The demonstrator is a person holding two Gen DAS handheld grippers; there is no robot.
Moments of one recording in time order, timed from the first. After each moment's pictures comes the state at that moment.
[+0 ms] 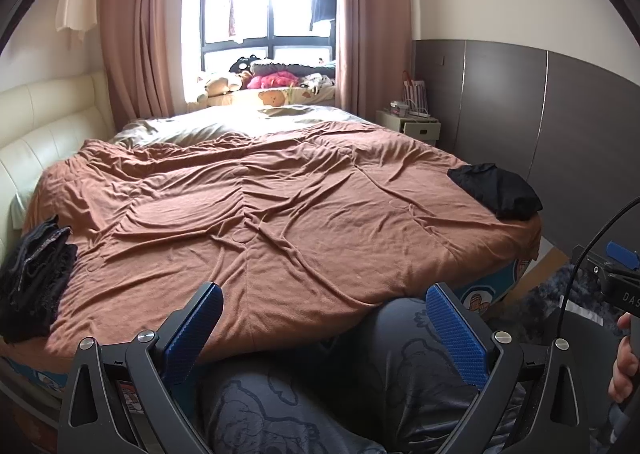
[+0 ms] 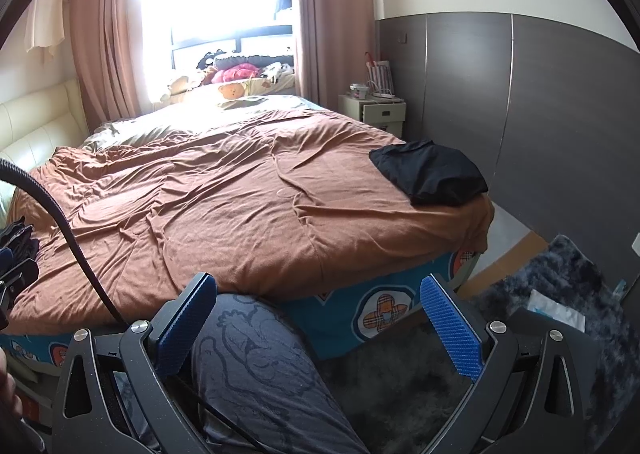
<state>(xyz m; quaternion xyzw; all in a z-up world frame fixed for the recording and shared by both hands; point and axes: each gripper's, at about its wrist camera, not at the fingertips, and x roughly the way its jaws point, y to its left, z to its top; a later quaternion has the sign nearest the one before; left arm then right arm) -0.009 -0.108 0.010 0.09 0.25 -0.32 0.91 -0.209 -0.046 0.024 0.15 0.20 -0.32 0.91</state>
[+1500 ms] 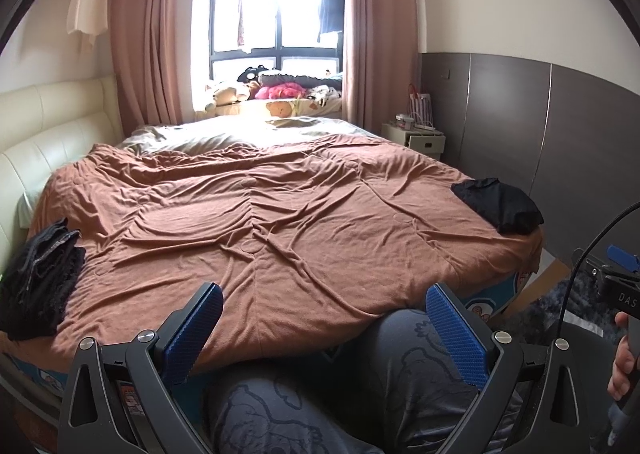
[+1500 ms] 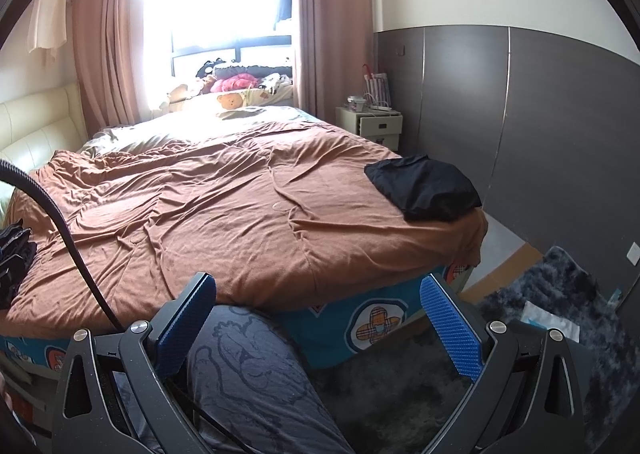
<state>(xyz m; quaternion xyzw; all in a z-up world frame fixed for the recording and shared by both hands) -0.017 -0.097 0.024 0.08 0.24 -0.31 0.92 -0.214 -0.057 0.026 0.14 0.19 -0.32 0.92</state>
